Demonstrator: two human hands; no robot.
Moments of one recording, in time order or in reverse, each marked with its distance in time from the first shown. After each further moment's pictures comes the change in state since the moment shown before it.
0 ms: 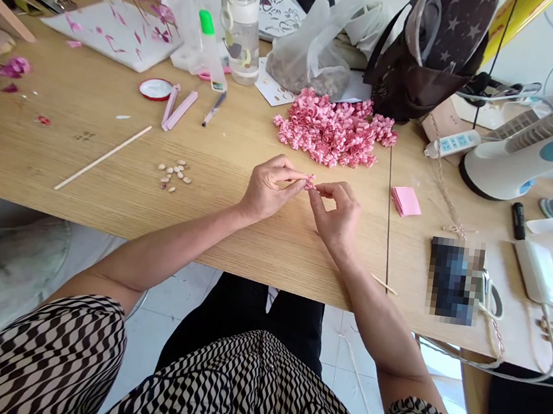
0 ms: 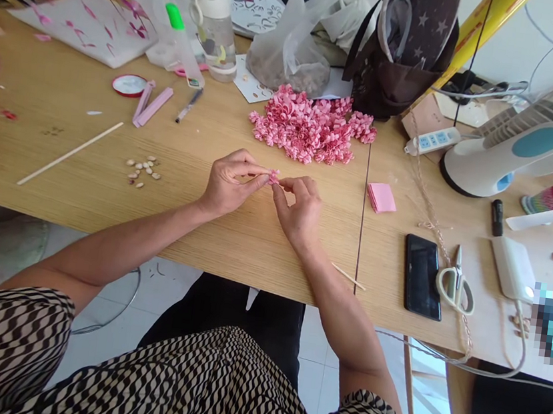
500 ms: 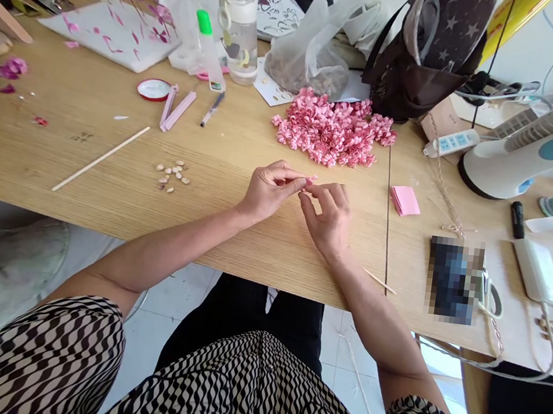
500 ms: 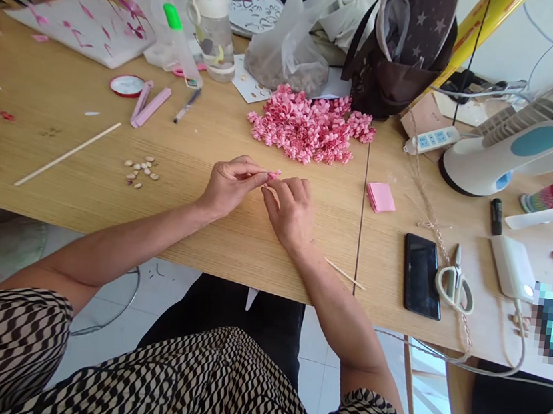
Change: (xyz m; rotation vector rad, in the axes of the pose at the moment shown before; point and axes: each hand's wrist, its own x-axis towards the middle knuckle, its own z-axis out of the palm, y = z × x) left_hand -0.004 0.003 0.006 -0.247 -0.009 -0.354; right_hand -0.006 -0.004 0.004 -0.121 -0.085 -0.135
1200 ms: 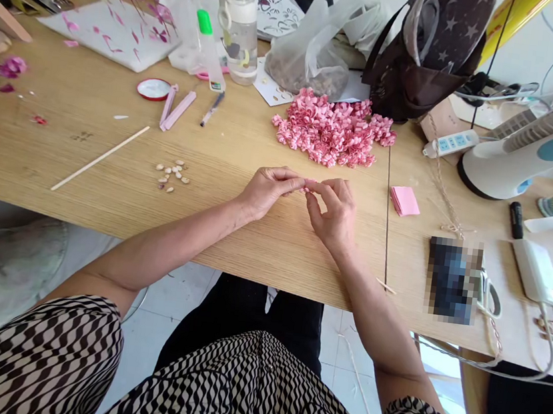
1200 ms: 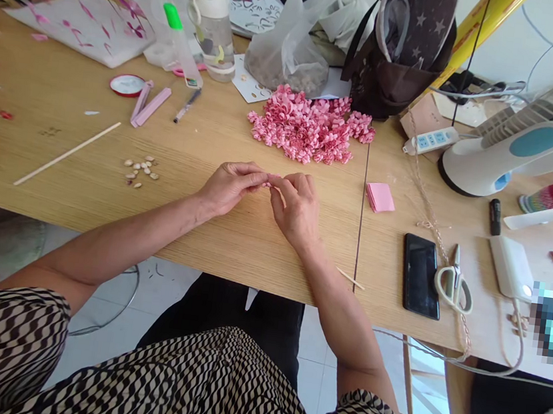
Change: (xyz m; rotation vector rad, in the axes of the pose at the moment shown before) left_hand 0.005 0.000 -0.001 -0.405 -0.096 -0.353; right_hand 0.006 0.010 -0.008 0.023 -0.032 -0.065
